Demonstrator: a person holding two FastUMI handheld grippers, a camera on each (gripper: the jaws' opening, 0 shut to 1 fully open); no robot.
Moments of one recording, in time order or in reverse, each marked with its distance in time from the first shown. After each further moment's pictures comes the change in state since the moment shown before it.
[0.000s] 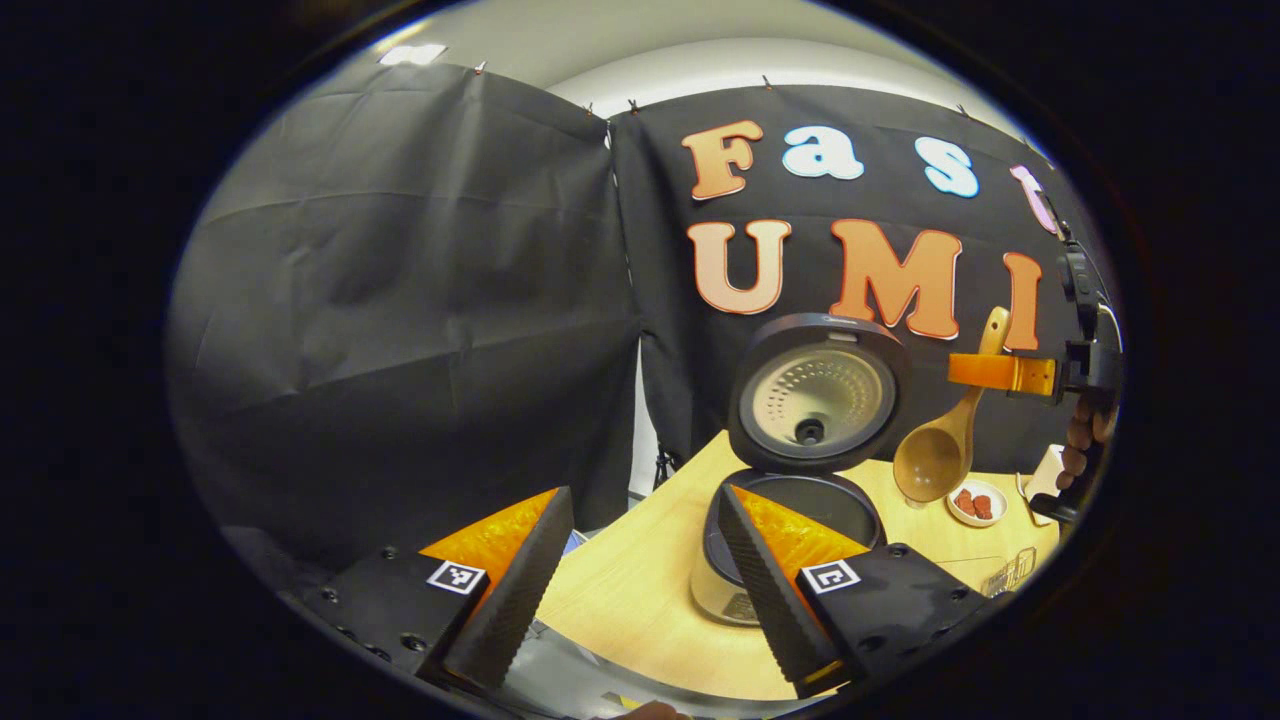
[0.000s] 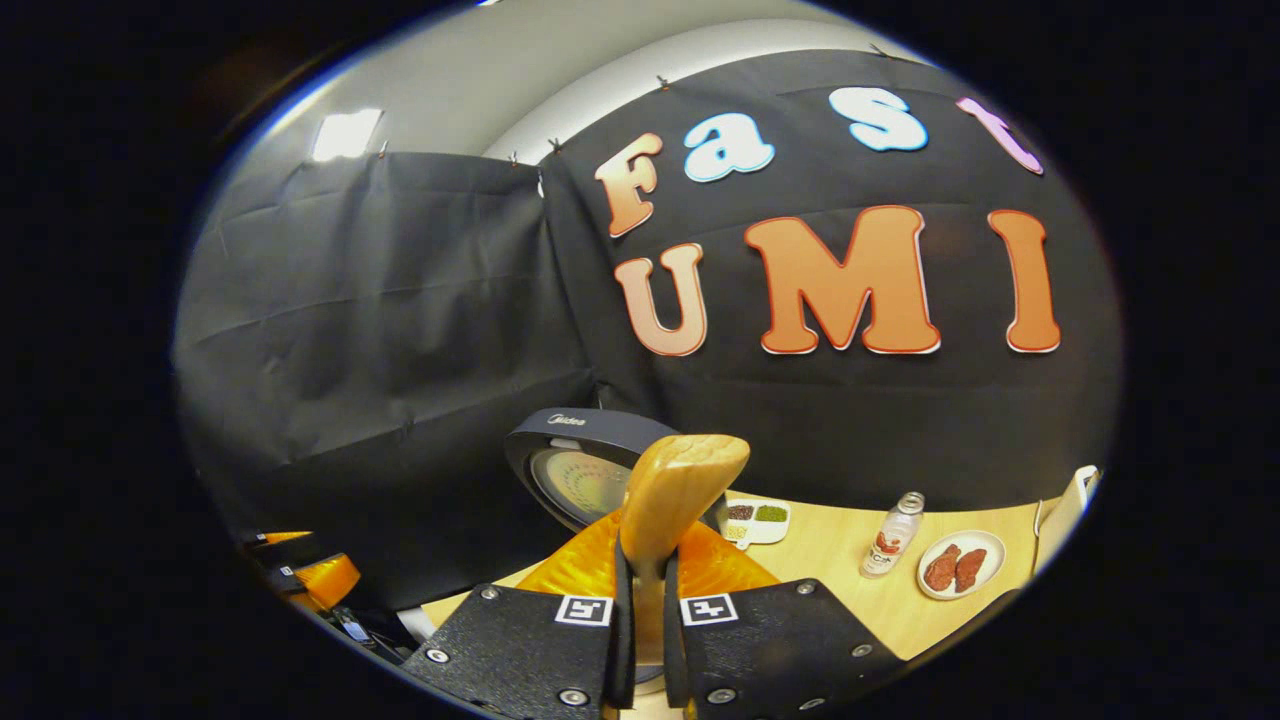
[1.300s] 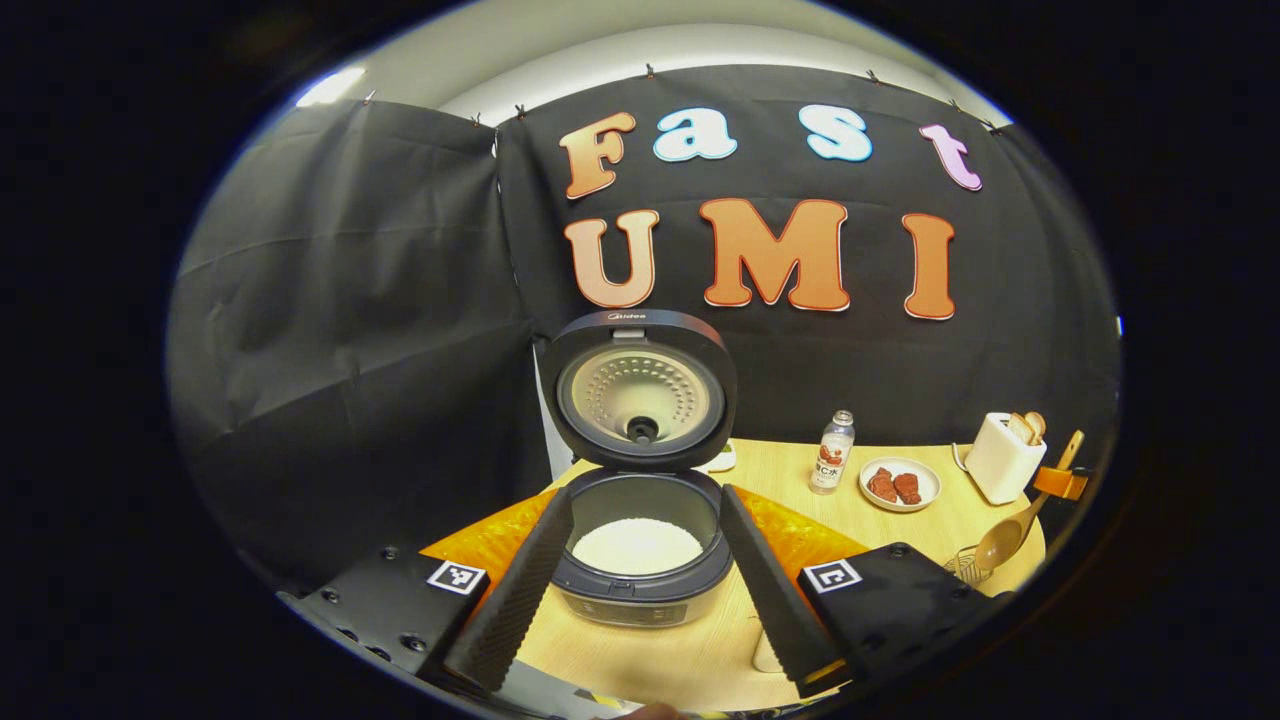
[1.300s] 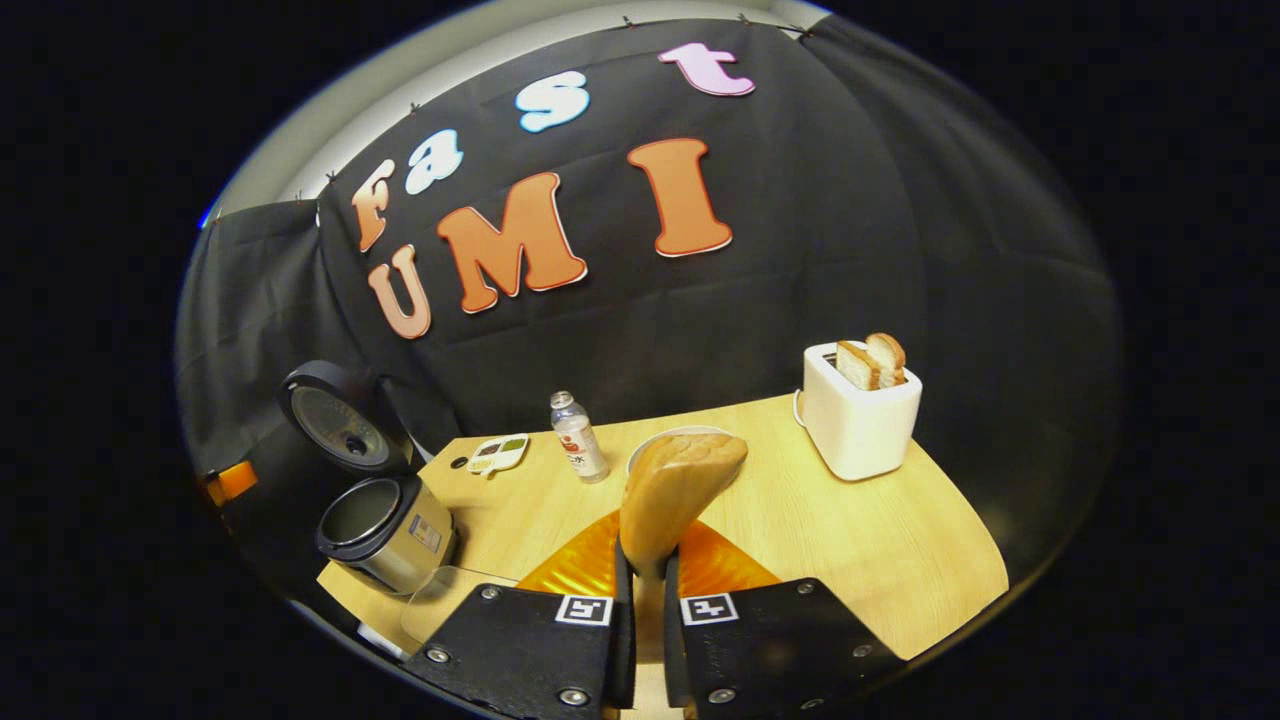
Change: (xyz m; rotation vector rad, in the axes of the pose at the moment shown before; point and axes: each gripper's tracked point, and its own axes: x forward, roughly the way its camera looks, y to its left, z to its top) left arm -0.018 -0.170 0.009 0.093 0.015 -0.181; right arm -0.233 -0.285 -0.117 0.230 0.088 -0.551
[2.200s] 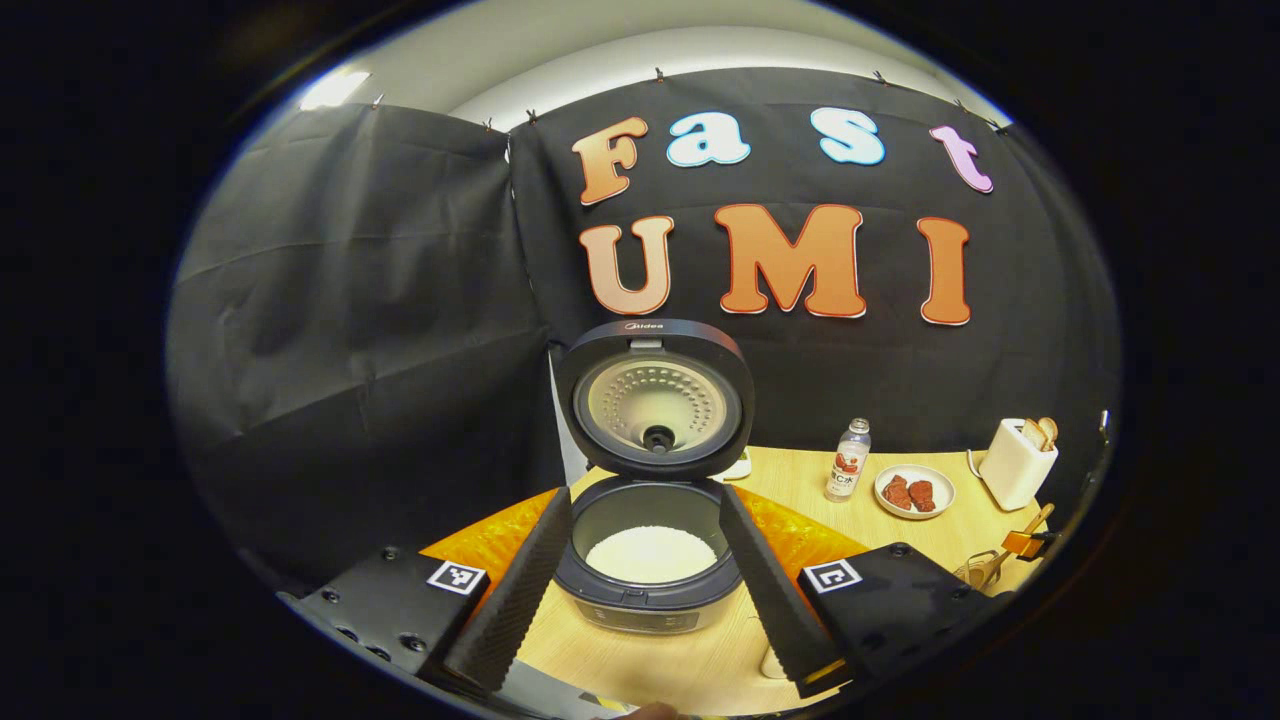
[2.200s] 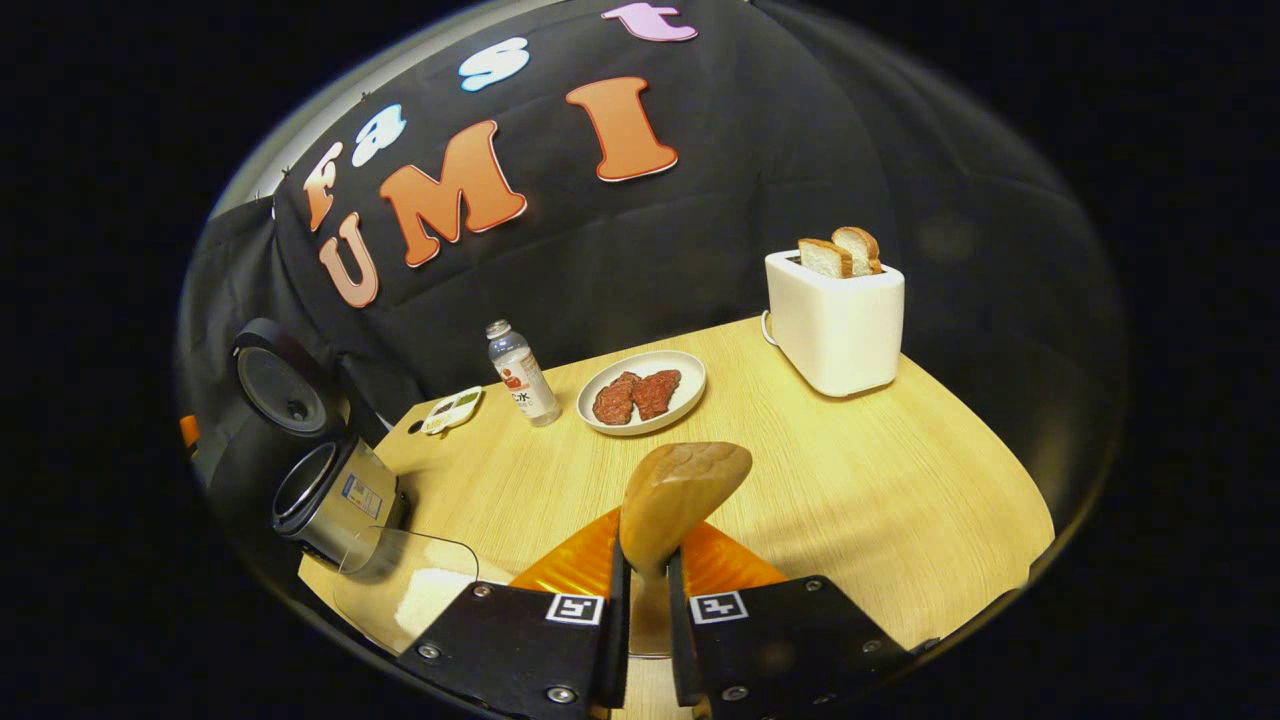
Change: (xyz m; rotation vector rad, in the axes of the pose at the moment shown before) left arm 0.009 0.010 0.003 -0.003 -0.015 0.039; right arm 0.037 -0.023 -0.087 0.070 0.142 -0.086
